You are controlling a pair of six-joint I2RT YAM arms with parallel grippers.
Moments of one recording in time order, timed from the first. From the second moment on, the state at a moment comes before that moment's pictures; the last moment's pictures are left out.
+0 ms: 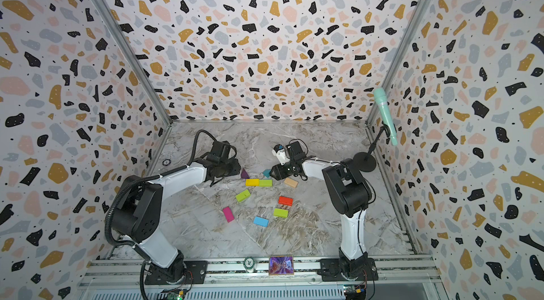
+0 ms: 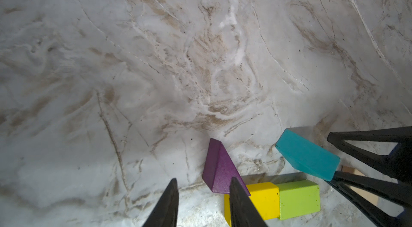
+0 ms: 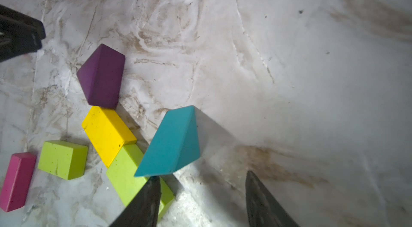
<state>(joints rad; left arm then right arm) -0.39 1.70 1.04 -0.27 0.03 -0.48 0.50 1.98 1.20 -0.13 -0.45 0.01</state>
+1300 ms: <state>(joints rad) -0.39 1.70 1.01 -0.24 0.04 -0.48 0.59 2.03 1.29 -0.16 -0.27 0.04</state>
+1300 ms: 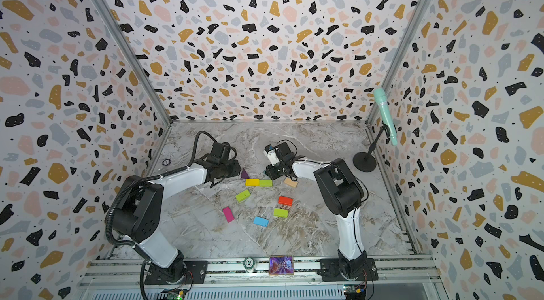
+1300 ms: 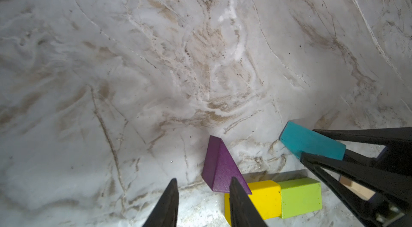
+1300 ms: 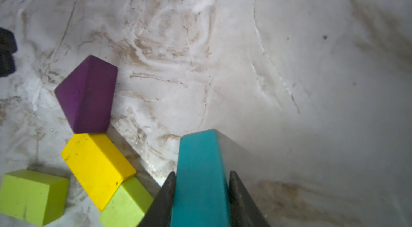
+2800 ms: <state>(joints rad) -0.39 1.69 1.01 -0.24 0.06 -0.48 0.27 2.38 1.63 -0.39 -1.13 0.30</state>
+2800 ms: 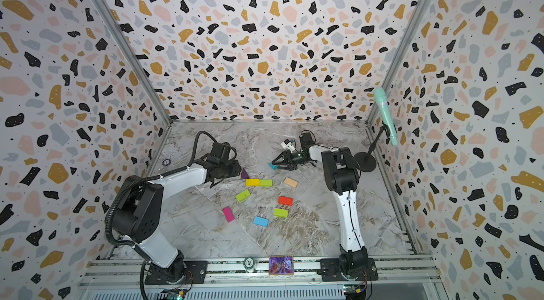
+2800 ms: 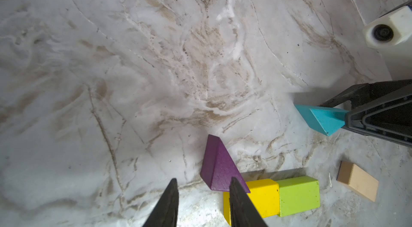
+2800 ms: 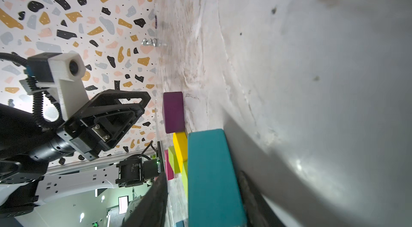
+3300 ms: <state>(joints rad) -0.40 1.71 1.13 -0.29 0.07 -0.43 0.26 2.16 1.49 -0.38 -0.63 0.33</state>
